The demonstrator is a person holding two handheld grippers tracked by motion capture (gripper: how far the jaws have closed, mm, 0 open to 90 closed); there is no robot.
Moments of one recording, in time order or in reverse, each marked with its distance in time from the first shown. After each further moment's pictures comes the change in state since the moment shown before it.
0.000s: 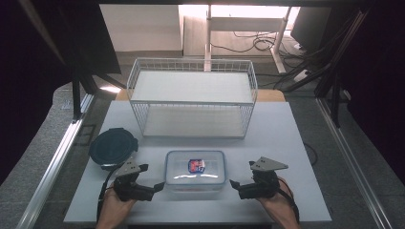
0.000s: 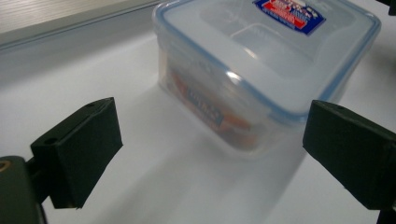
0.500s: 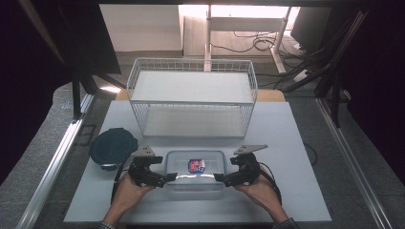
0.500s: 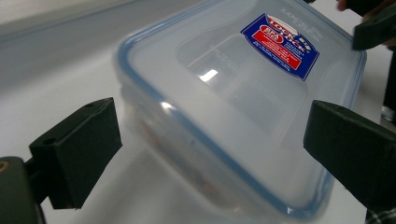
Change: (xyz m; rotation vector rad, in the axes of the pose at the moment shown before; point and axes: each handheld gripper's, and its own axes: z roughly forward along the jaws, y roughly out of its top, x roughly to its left) left arm 0.010 0.035 0.042 0.081 -0.166 -0.052; right arm -0.003 0.031 0.052 0.125 0.232 0.138
